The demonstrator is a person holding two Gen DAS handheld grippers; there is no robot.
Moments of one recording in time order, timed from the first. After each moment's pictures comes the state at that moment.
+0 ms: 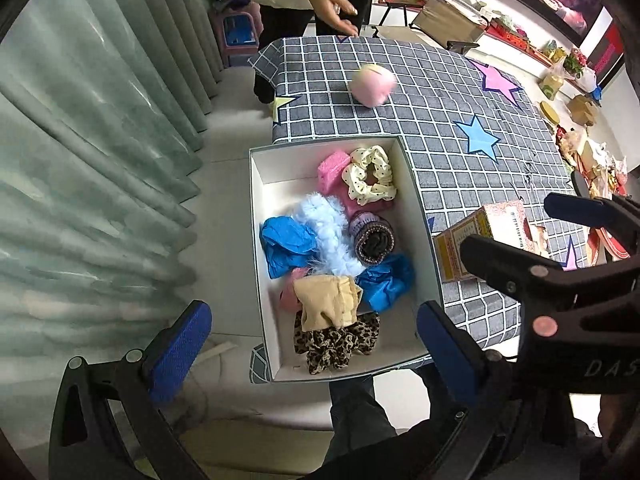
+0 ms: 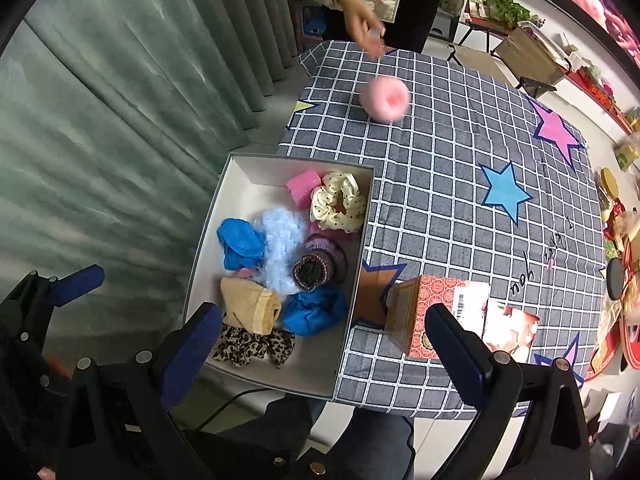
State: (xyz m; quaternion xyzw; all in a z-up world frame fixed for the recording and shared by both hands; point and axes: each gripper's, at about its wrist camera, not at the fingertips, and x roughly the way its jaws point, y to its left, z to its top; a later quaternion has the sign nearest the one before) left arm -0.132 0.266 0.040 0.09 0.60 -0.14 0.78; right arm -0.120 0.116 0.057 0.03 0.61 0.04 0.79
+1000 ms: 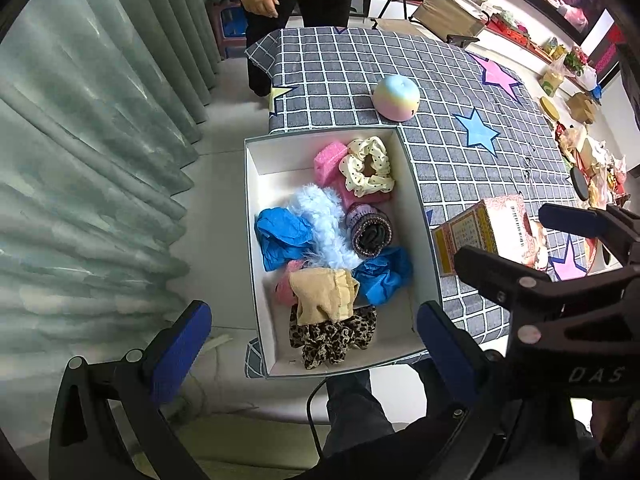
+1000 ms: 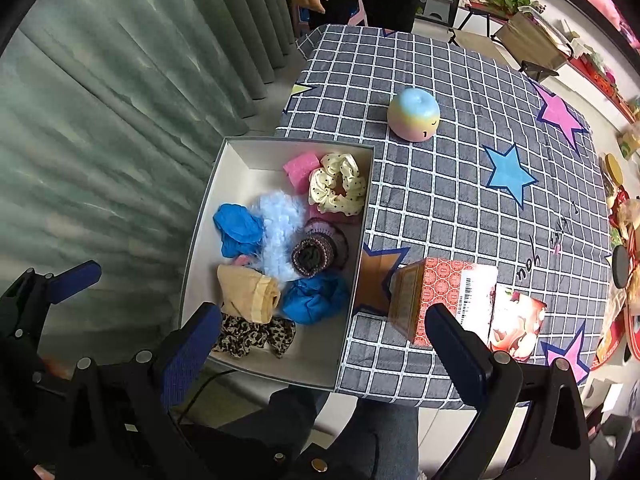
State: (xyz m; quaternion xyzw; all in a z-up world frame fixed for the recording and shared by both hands) left arm -0.133 0.265 0.035 0.09 0.61 -0.14 0.77; right arm -0.121 0.114 0.045 0.04 0.63 0.03 0.78
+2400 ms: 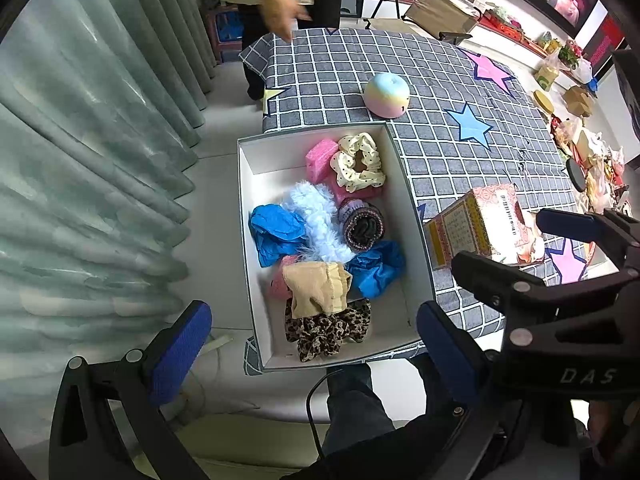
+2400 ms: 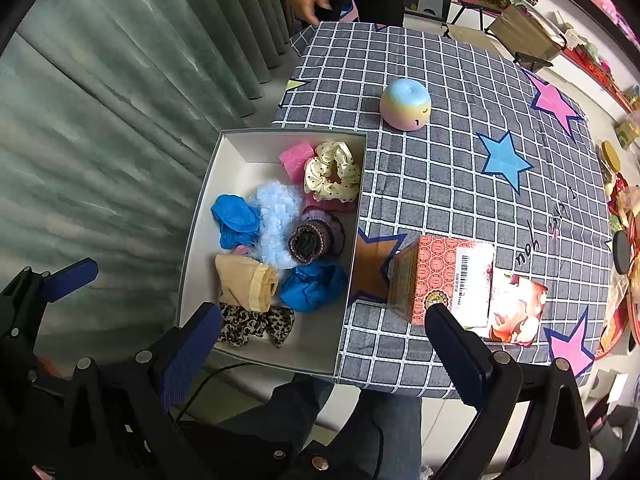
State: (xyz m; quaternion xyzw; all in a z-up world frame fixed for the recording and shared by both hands) left arm -0.142 0.260 0.040 0.10 0.61 -0.15 0.77; right arm -0.134 0.110 0.044 0.05 0.63 0.02 0.78
